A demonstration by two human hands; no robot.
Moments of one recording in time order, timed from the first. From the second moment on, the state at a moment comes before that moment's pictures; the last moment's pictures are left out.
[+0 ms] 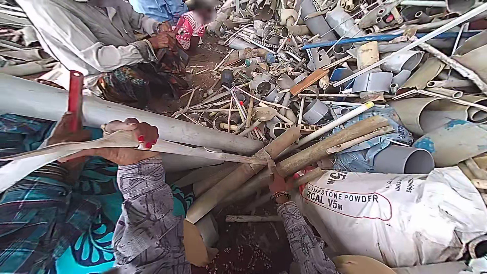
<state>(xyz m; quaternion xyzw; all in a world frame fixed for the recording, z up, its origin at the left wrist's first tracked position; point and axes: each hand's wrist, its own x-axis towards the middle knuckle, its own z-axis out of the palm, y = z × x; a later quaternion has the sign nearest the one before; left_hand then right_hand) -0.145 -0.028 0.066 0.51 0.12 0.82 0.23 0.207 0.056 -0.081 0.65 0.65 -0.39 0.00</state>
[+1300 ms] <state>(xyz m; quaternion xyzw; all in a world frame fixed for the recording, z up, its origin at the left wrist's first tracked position) -0.123 -0.027 0.073 0.49 0.11 0.83 0.23 0.118 -0.029 -0.072 0.54 0.68 -0.38 -0.33</state>
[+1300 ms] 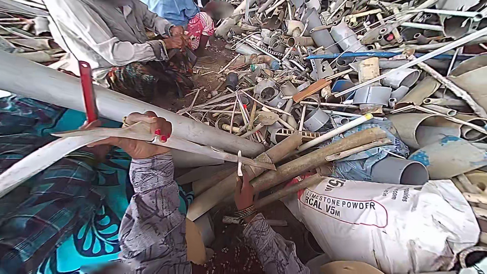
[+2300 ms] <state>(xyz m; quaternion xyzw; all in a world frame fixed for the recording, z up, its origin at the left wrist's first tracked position) -0.103 -0.034 0.090 0.35 0.29 0.88 0.14 0.200 0.058 -0.085 0.68 0.61 -0.41 -0.01</state>
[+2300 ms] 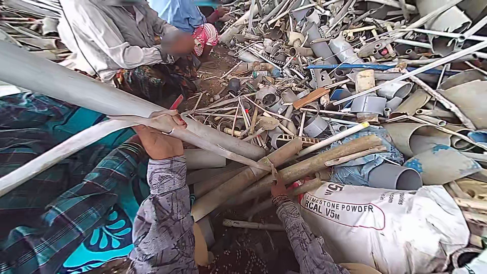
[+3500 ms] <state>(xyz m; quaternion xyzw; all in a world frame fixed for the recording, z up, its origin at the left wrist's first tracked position) -0.121 -0.038 0.062 0.49 0.01 0.81 0.32 0.156 0.017 -0.072 0.64 0.61 -0.43 -0.18</state>
